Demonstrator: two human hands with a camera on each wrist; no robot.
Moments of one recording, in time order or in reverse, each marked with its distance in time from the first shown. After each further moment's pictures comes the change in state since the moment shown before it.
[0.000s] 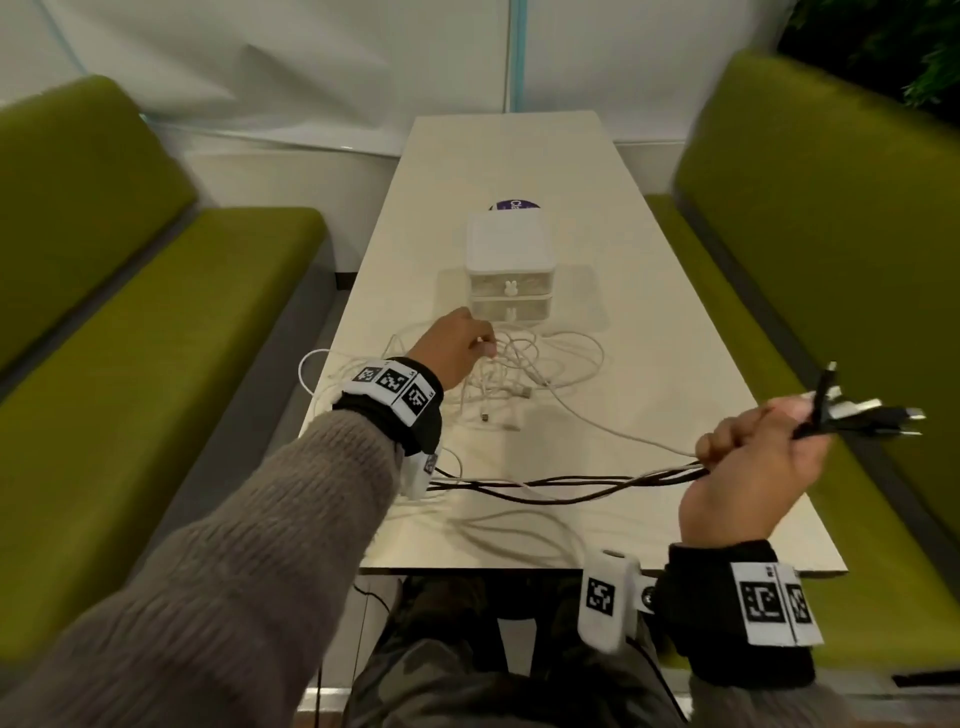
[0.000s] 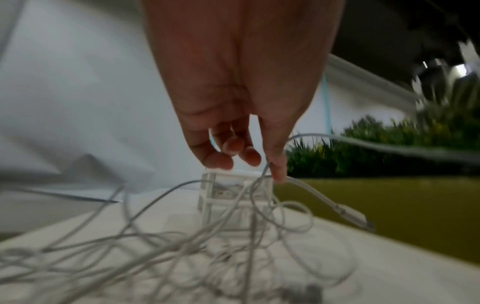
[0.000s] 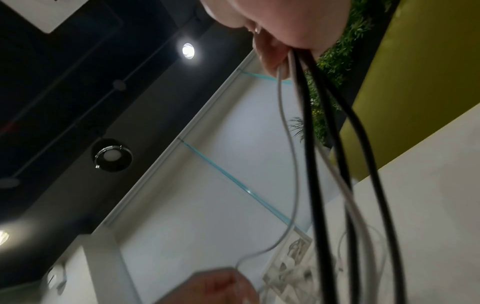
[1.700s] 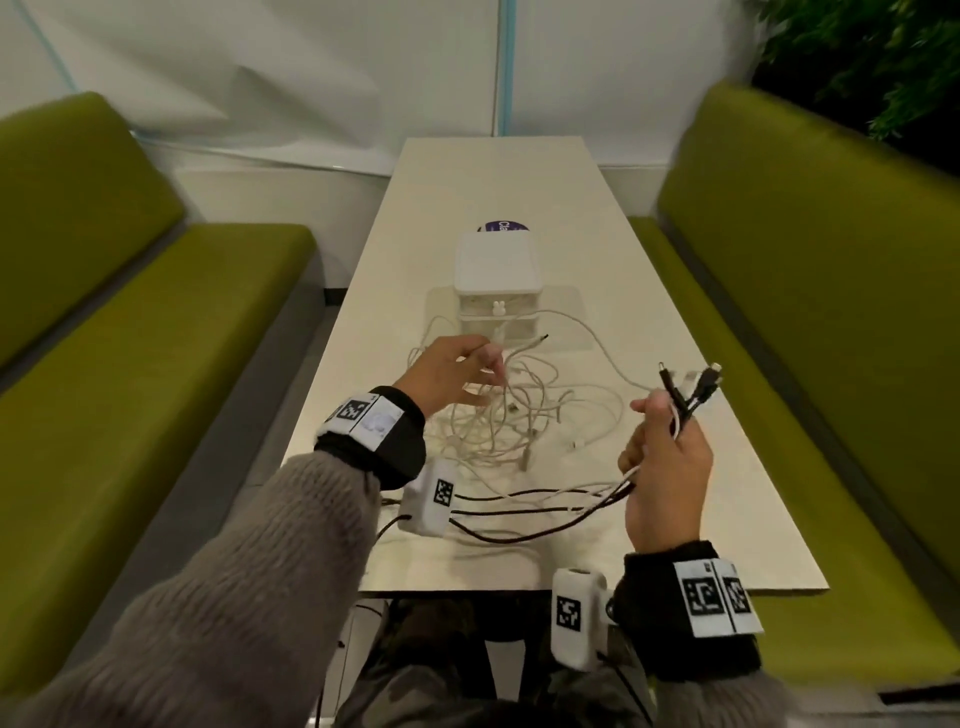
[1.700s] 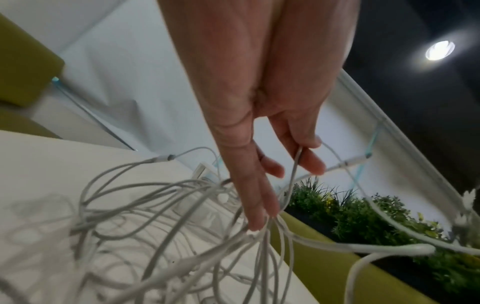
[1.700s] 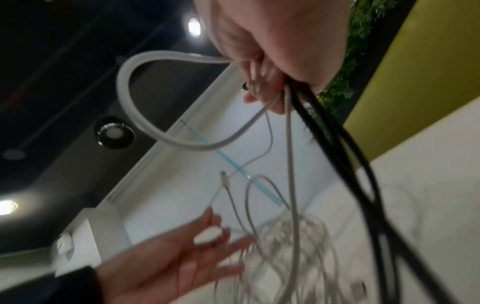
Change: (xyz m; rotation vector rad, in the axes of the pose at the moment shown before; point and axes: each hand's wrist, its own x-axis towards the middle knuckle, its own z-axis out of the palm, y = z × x) left_hand -0.022 0.033 -0.010 -0.941 -0.069 -0.144; right_hand -0.005 0.024 0.013 -0.241 -0.287 0.130
